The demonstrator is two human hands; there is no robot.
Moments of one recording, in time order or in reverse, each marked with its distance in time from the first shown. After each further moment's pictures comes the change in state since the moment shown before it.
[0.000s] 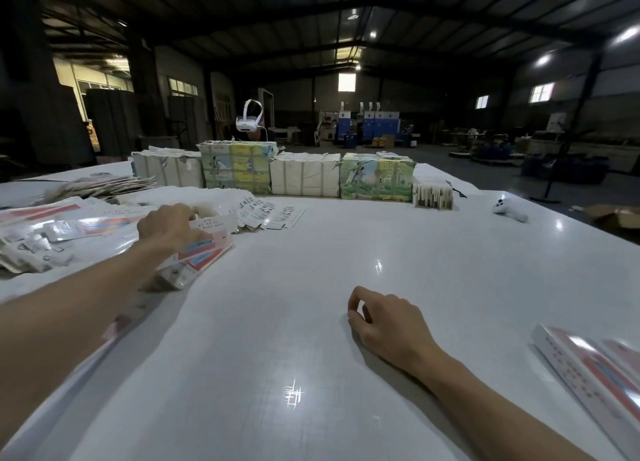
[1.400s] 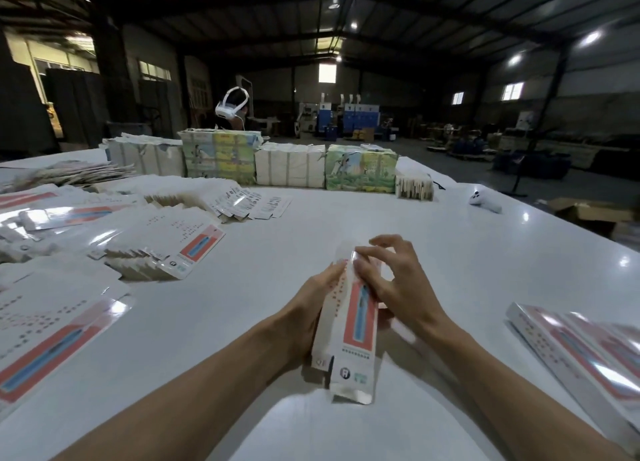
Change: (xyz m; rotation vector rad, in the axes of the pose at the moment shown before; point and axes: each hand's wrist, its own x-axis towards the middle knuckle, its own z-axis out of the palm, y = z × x) left_hand -0.215 0.160 0.032 -1.625 -1.135 0.063; right_hand 0.000 0.002 -0.036 0.360 0.255 0.015
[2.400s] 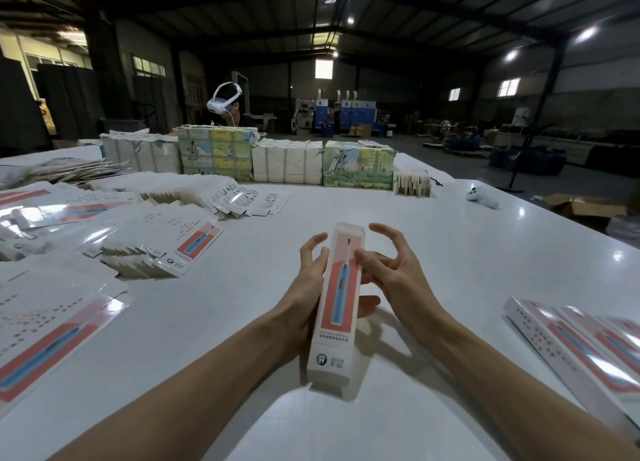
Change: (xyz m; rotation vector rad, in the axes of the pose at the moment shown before) left_hand 0.007 0.002 -0.003 -0.043 0.157 0.179; right_hand -0.005 -0.006 0.009 0.779 -0.116 0.237
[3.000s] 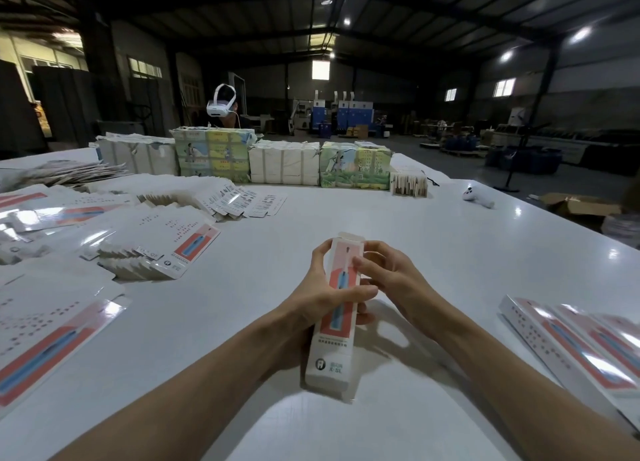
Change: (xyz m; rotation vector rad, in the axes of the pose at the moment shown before) left_hand 0.000 -0.001 0.010 0.377 -0.073 0.065; right_hand 0.005 -0.004 -0.014 -0.015 -0.141 0.069
